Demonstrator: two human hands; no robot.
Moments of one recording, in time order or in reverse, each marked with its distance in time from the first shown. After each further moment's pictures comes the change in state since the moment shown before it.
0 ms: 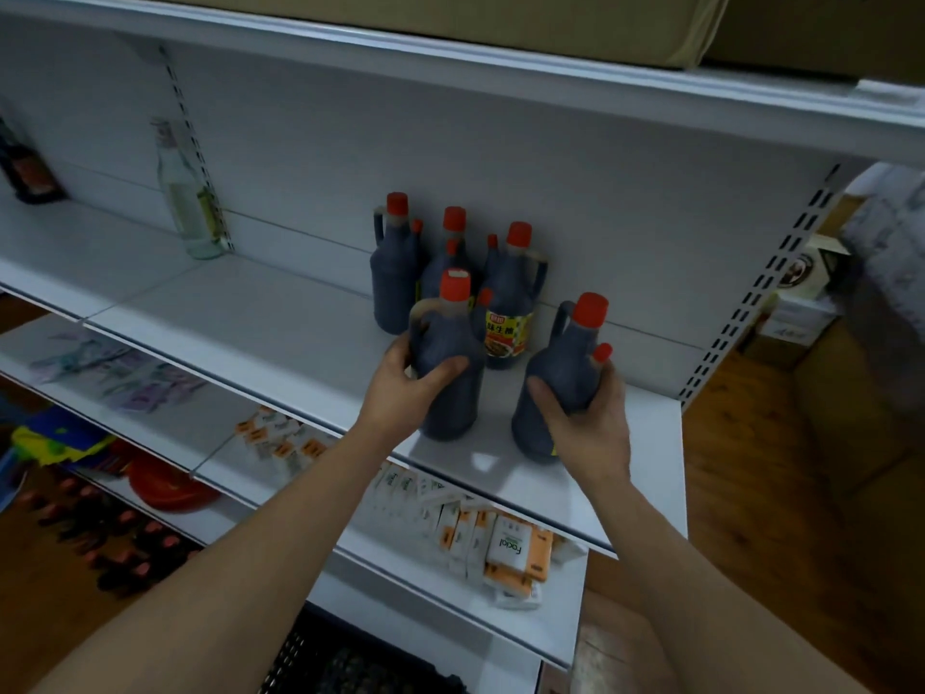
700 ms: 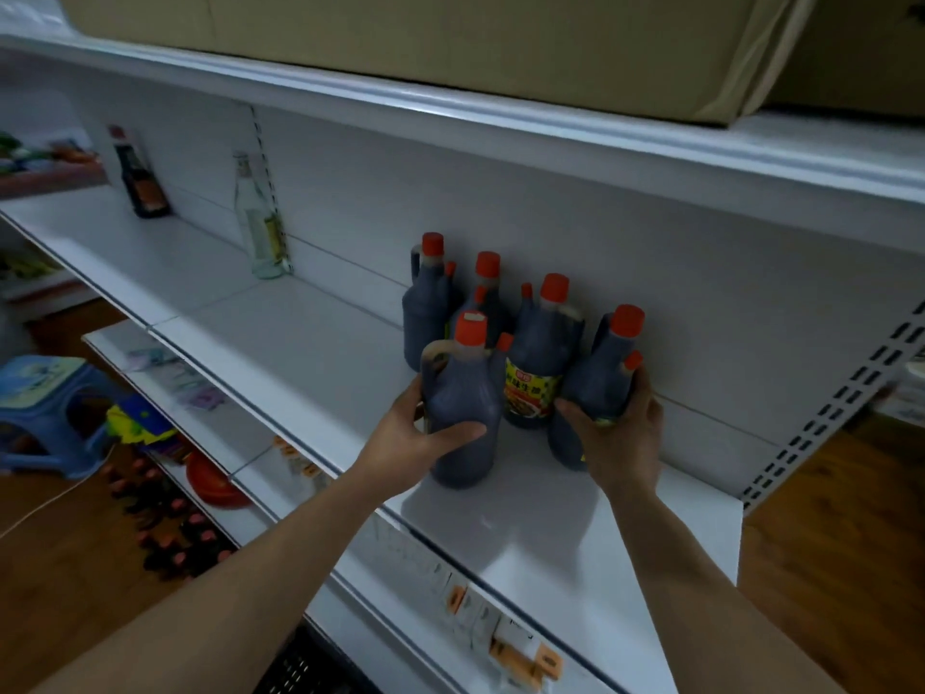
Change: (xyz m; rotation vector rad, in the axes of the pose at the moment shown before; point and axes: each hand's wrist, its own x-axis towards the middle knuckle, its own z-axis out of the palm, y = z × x) left_hand 0.021 -0.008 0.013 0.063 0.029 -0.089; right_hand 0.105 0.018 0.017 -0.126 -0.060 -0.022
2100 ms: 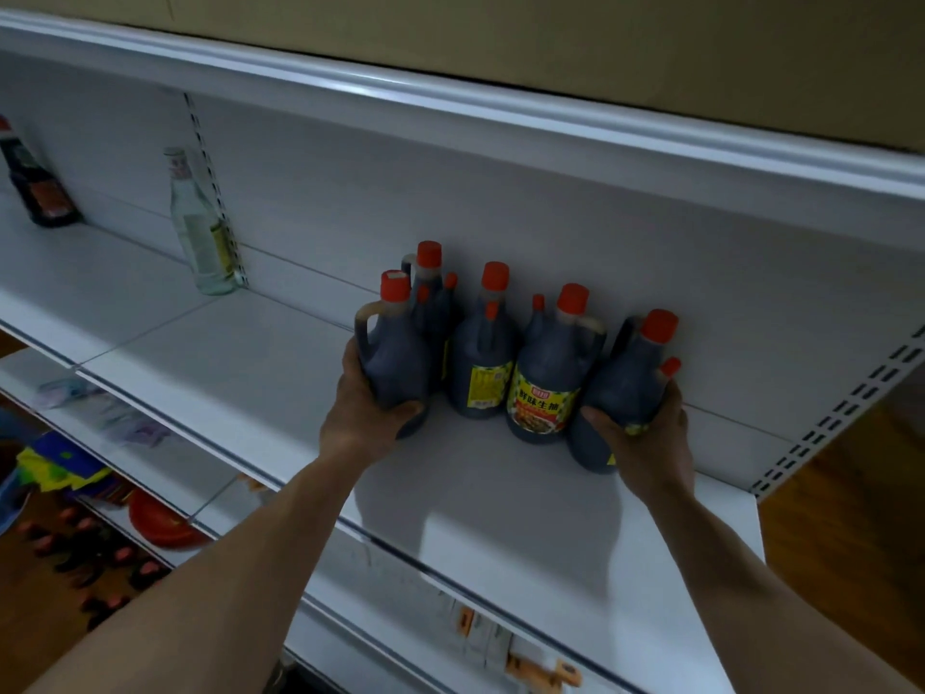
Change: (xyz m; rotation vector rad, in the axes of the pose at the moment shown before) left_hand 0.104 -0.045 -0.062 0.264 0.144 0.064; right_hand 0.008 -0.014 0.008 -0.069 0.036 0.158
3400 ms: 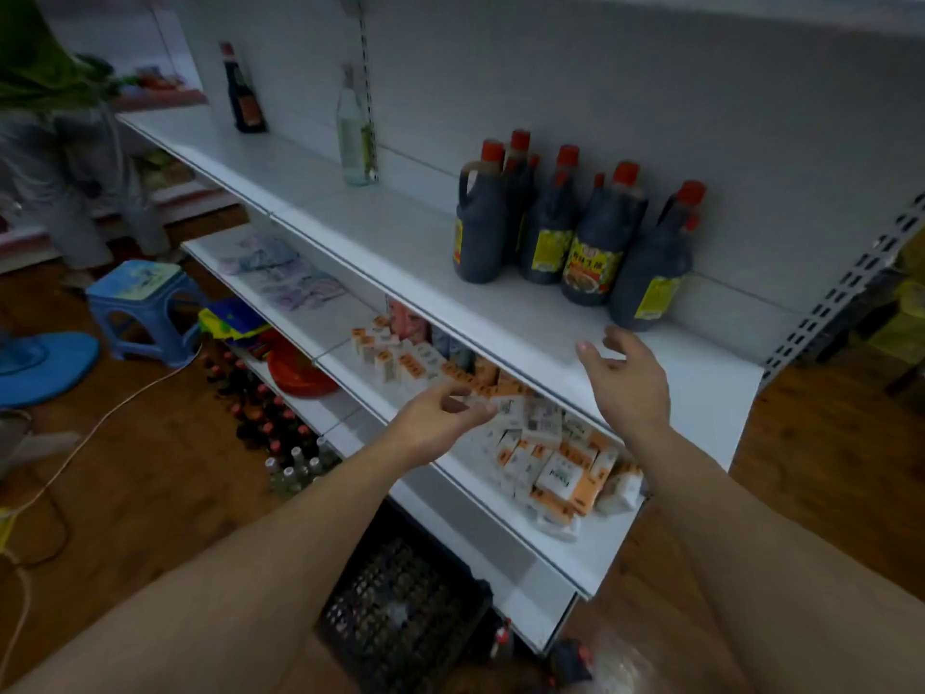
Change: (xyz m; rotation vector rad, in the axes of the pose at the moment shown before) left_hand -0.298 0.013 -0.027 -0.049 -0.363 -0.323; right_hand -0.184 0.017 -0.051 0.042 -0.293 -0.176
